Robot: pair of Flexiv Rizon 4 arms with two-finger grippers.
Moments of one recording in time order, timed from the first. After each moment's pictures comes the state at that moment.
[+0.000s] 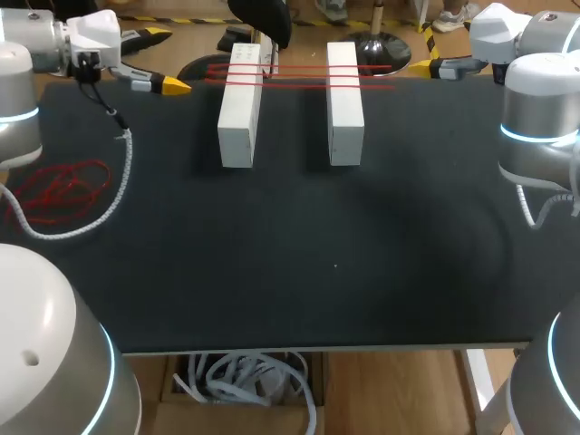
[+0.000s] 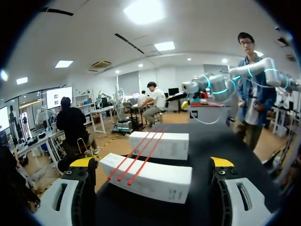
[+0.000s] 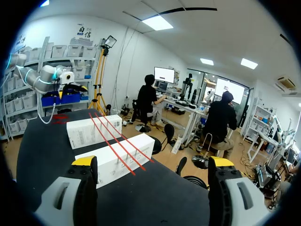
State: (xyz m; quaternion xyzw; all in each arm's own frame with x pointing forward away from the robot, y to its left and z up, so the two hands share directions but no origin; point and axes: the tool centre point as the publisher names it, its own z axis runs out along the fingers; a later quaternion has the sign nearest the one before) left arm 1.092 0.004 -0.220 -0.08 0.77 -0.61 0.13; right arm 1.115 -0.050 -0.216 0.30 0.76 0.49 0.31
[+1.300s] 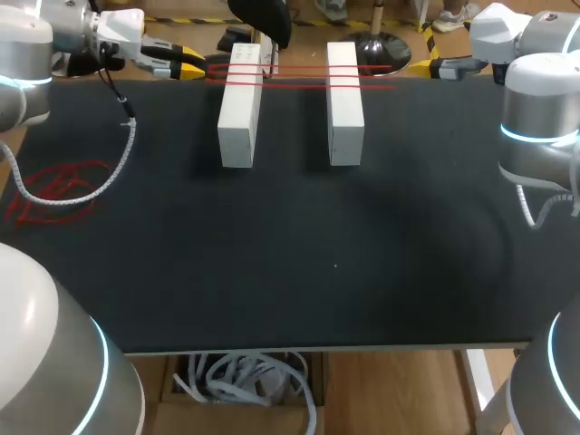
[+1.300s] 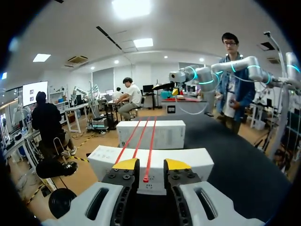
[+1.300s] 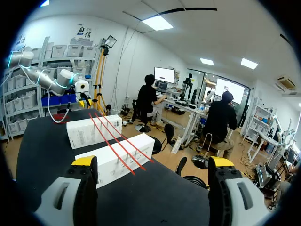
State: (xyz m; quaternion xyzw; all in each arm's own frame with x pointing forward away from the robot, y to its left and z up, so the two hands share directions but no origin) left arm 1.150 -0.019 -0.278 0.00 0.79 -0.61 0.03; right arm 1.115 -0.050 -0.216 0.30 0.76 0.49 0.31
